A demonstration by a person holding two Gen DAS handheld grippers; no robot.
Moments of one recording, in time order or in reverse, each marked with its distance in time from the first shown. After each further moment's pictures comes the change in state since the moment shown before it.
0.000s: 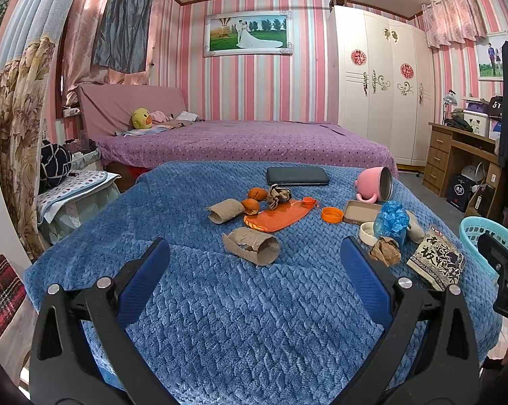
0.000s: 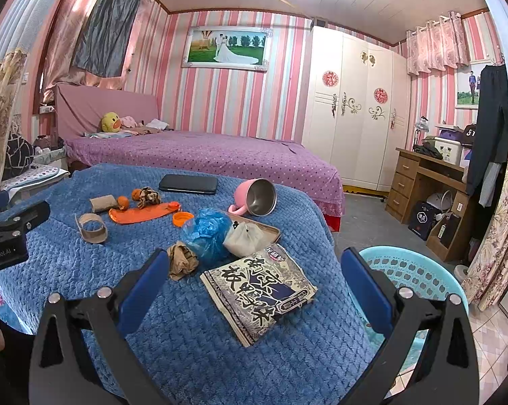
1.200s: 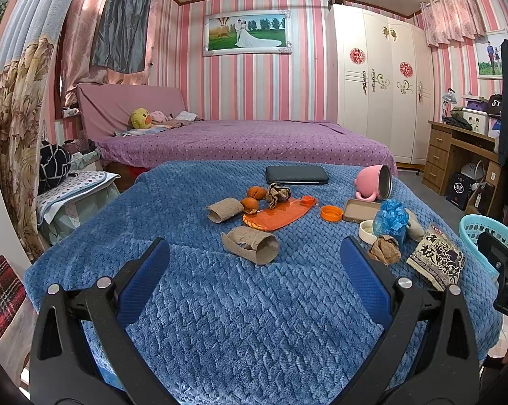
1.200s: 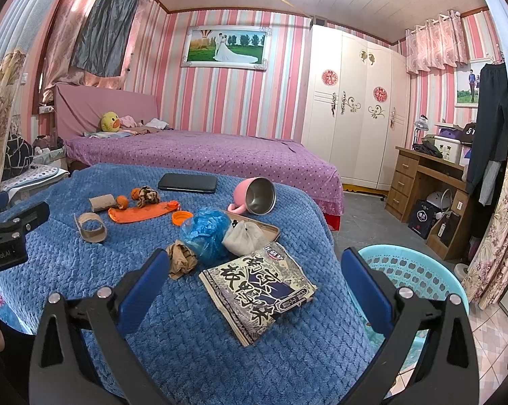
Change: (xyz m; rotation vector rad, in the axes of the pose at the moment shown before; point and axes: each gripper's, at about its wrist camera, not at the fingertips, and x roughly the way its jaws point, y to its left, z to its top) left arm -0.002 -0.003 -0.002 0.003 0.002 0.000; right arm 0.004 -0.003 -0.003 -0.001 0.003 -0.001
